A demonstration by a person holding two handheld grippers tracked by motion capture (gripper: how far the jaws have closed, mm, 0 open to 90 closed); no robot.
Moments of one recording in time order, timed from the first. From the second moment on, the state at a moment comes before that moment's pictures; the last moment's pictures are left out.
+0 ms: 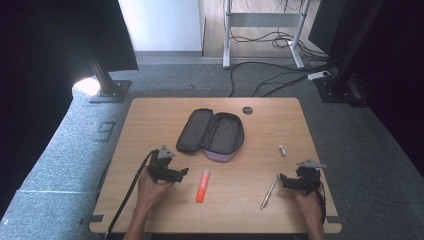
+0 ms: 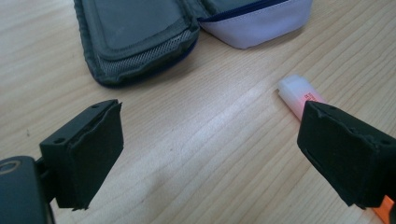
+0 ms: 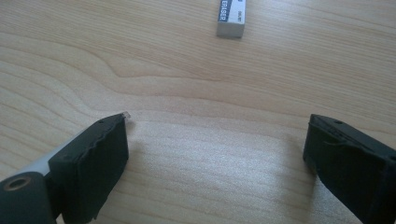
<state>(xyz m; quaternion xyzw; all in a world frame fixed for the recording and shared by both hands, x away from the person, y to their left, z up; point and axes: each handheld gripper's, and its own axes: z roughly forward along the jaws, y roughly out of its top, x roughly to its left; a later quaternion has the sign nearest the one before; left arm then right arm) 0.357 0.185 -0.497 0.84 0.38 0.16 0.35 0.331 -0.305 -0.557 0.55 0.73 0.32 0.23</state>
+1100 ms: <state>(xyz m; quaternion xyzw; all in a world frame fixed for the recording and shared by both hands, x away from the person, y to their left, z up) 0.400 0.113 -0.481 0.87 0.31 0.11 0.37 0.330 -0.305 -0.557 0.55 0.73 0.32 0.23</state>
